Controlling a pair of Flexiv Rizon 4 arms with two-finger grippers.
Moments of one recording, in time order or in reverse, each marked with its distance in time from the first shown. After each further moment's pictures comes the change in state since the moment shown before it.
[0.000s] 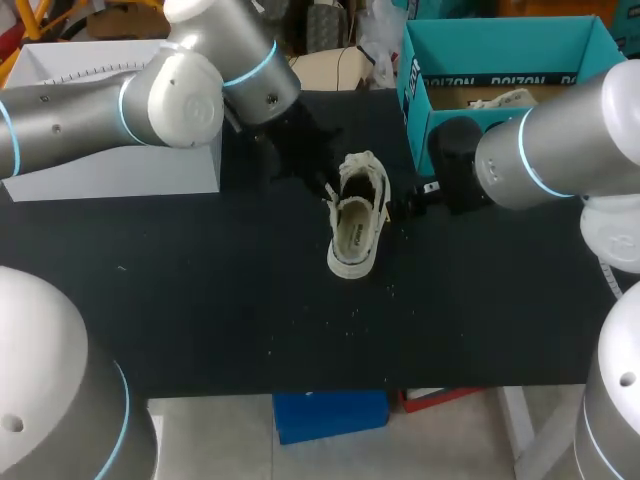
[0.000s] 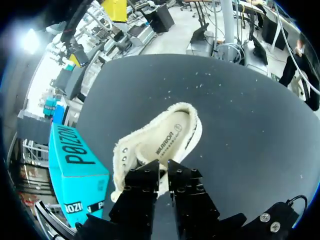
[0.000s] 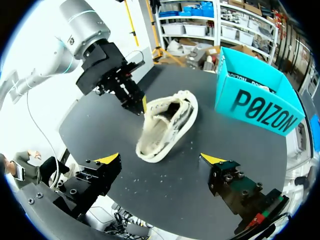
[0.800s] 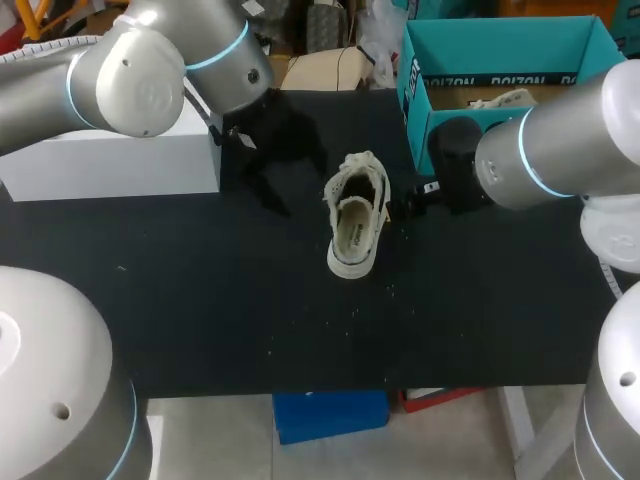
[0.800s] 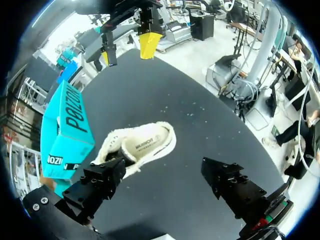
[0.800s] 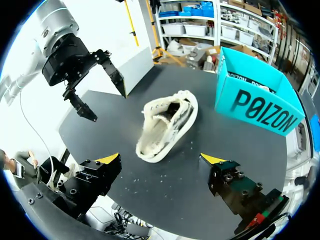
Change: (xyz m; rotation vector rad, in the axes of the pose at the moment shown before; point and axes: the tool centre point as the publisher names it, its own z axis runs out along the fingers) left arm 0.039 -0.034 -0.057 -0.045 0.020 -0.422; right arm 0.000 0.000 0.000 0.000 0.000 0.000
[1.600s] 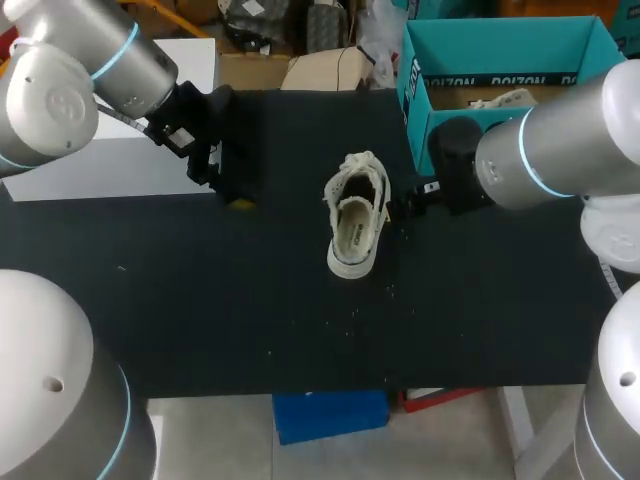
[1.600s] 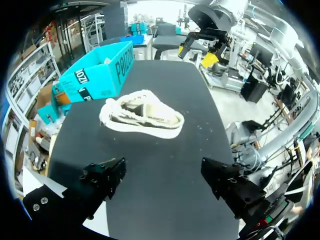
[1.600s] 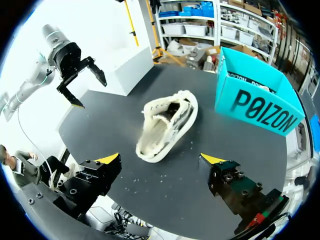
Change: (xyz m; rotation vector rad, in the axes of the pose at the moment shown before) left arm 0.044 0.066 -0.039 0.177 -0.104 -0.700; right arm 0.000 0.000 0.000 0.000 0.000 0.000
